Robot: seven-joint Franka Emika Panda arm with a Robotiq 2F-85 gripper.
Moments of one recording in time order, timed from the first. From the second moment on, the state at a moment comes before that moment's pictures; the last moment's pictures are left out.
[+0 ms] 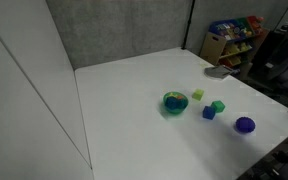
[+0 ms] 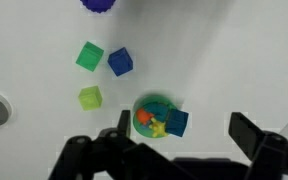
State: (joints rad) arm 0.09 -0.47 -0.13 -2.61 0.06 2.31 -0.33
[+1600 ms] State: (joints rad) arm 0.03 0.54 0.09 -1.87 0.28 2.37 -0.33
